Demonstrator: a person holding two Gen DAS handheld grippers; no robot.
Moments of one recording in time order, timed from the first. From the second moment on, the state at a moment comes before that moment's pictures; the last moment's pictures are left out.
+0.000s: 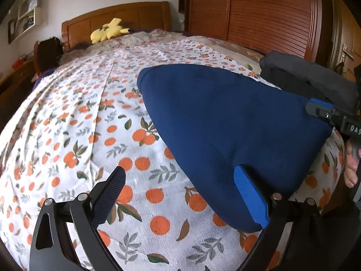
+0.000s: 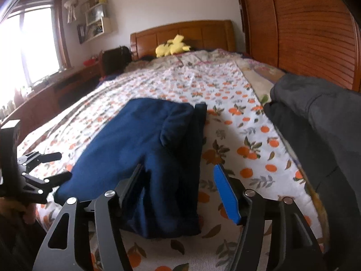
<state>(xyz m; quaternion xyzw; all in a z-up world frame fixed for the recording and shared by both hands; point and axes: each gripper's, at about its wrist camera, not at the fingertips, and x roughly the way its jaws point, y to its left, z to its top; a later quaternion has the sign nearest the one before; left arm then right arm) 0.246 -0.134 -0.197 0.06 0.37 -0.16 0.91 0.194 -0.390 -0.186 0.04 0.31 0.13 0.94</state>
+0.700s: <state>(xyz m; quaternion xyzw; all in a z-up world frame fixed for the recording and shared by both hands) 0.360 -0.116 -0.166 0.04 0.34 -0.19 0.92 0.193 -0.381 -0.221 0.04 0.37 0.10 0.92</state>
